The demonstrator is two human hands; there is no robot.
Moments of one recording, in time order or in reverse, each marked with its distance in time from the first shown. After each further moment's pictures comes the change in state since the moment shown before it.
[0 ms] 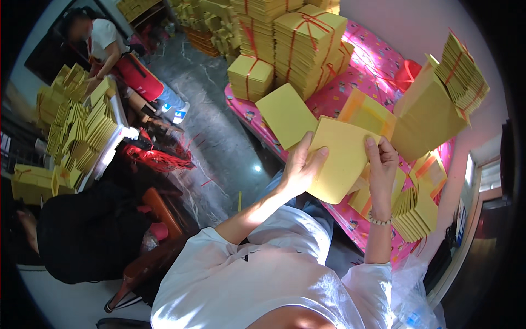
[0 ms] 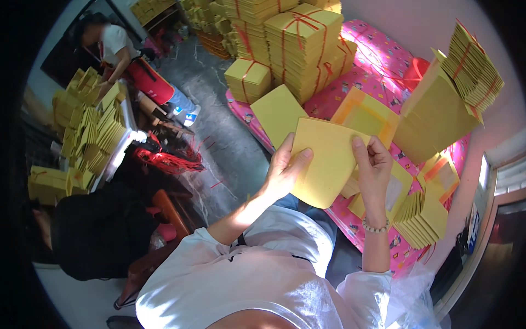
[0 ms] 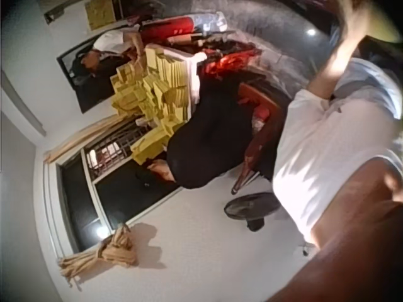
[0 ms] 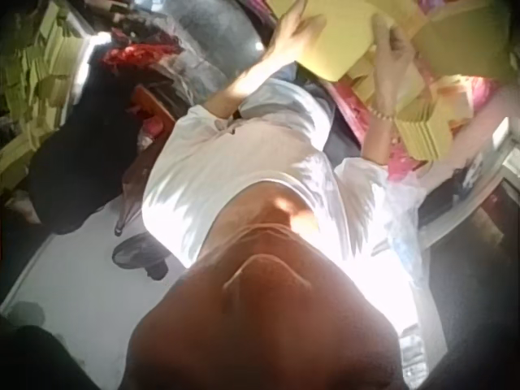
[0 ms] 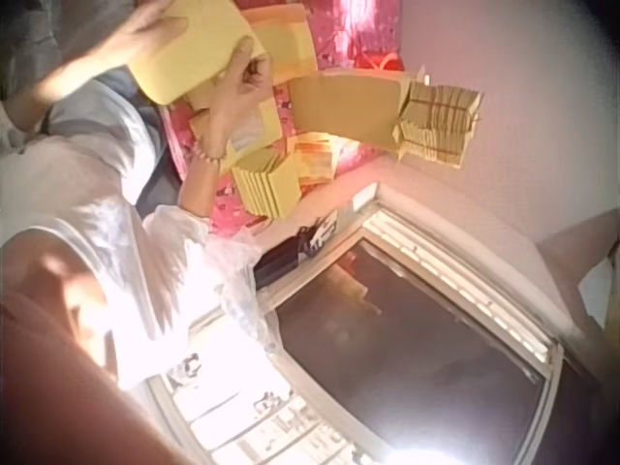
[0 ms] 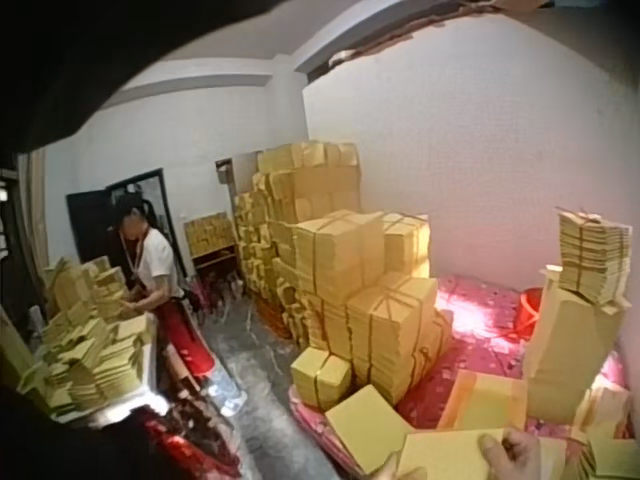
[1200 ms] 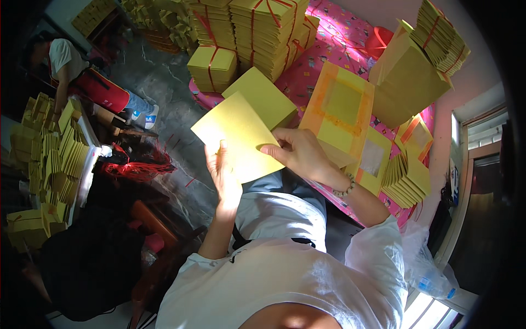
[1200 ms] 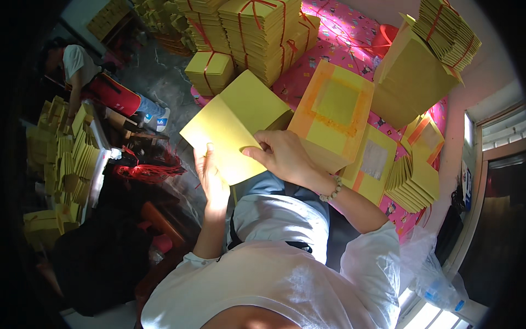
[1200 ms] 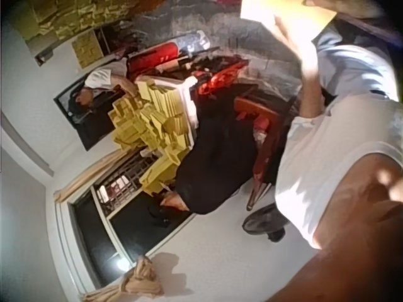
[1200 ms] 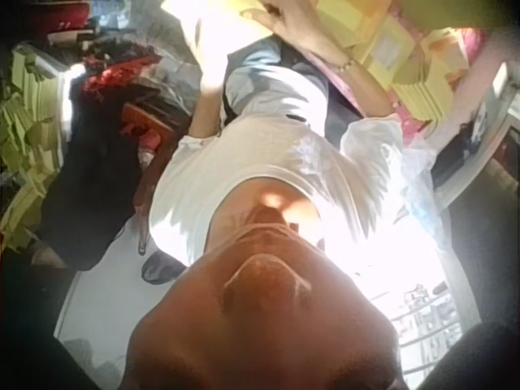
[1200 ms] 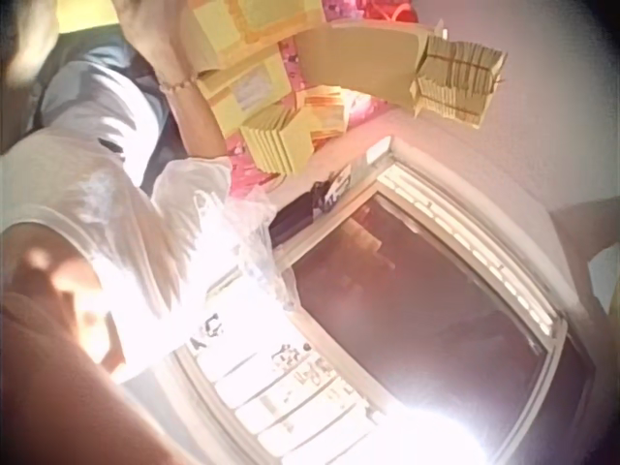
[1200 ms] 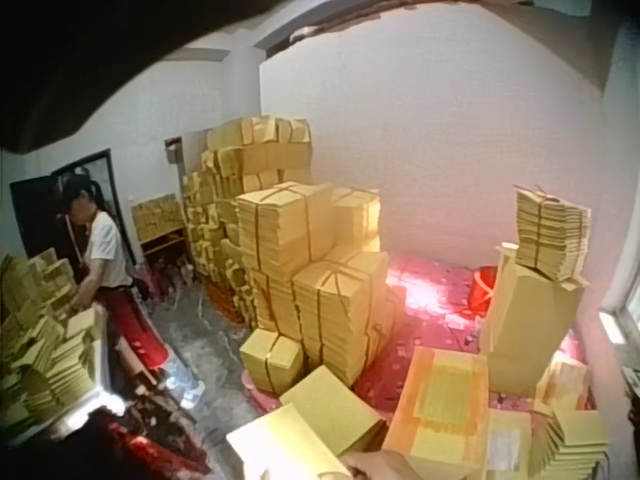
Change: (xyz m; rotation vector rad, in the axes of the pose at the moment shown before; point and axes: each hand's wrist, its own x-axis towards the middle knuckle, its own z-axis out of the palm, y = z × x) left_hand -0.044 0.003 -0.081 -0.312 0.517 -0.103; right_hand -0.005 0.013 0.093 -0.536 -0.579 -0.001
